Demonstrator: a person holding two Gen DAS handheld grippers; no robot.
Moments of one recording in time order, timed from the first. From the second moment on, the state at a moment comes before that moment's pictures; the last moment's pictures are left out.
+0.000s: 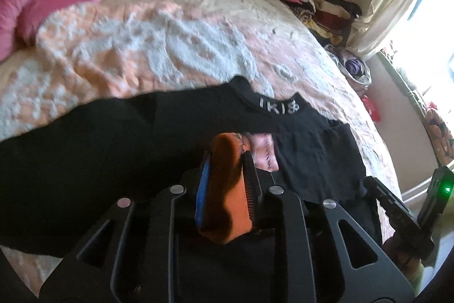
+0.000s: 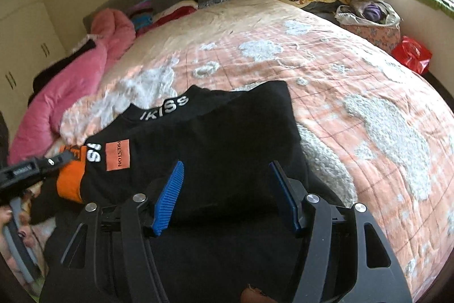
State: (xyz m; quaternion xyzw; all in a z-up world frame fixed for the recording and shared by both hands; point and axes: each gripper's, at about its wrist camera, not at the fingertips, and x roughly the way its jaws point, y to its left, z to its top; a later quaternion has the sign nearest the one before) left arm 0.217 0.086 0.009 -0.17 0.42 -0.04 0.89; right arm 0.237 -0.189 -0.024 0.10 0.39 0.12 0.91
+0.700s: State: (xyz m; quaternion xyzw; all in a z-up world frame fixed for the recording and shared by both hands) left arm 0.188 0.085 -0.010 -0.15 0.43 -0.03 0.89; right arm 0.225 -0.179 -0.029 0.06 0.39 0.12 0.91
